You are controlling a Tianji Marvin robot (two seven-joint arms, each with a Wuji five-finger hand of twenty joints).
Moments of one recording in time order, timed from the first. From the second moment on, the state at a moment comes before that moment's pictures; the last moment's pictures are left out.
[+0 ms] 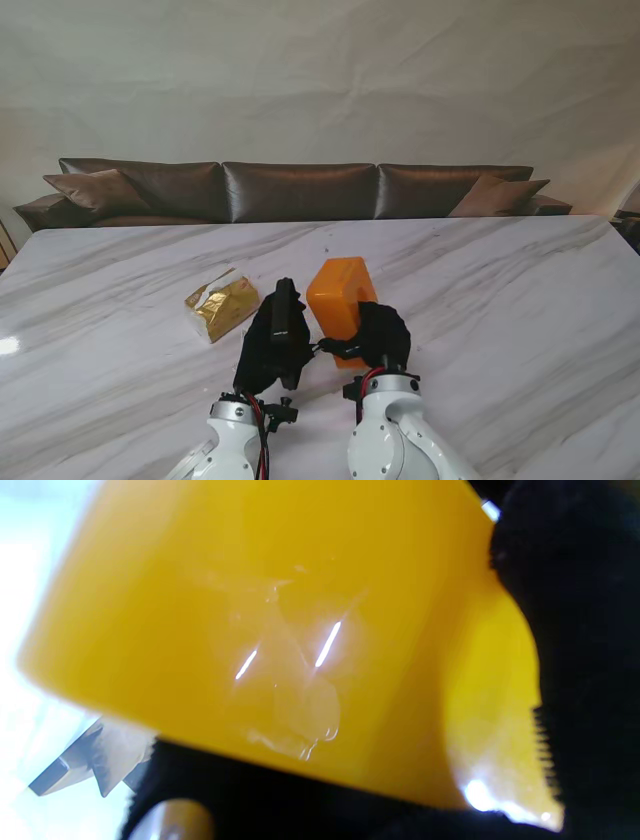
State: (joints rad) left arm 1.70 -1.29 -0.98 -1.60 0.23 -0.30 0.56; right arm -1.65 -1.29 0.95 -1.71 -0.55 0.38 -0.65; left_hand 0.61 -0.96 0.99 0.13 0.19 0.17 0.59 0.94 0.51 0.07 0.37 0.97 0.63 0.15 -0.02 1.11 0.44 0.11 1.13 0.69; right_hand 0.40 -1.21 1.11 -0.21 1.12 -0.24 1.35 0.97 1.35 -0.14 1.25 1.04 1.24 -0.08 1.34 0.84 1.23 -0.08 1.89 0.69
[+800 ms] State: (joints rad) left arm 1.39 -1.19 -0.81 -1.39 0.56 -0.01 0.29; right arm -1.75 -1.24 1.11 -1.82 -0.63 0.39 -0.58; left_hand 0.61 -0.96 0.99 0.11 0.19 0.17 0.59 0.94 0.51 0.07 0.37 0.97 0.63 0.15 -0.02 1.11 0.47 0.10 1.18 0.69; right_hand 0.40 -1.21 1.15 -0.21 1.12 -0.24 1.35 0.97 1.35 -0.14 1.25 1.04 1.24 -0.08 1.34 0.83 1.23 -0.08 1.89 0.69
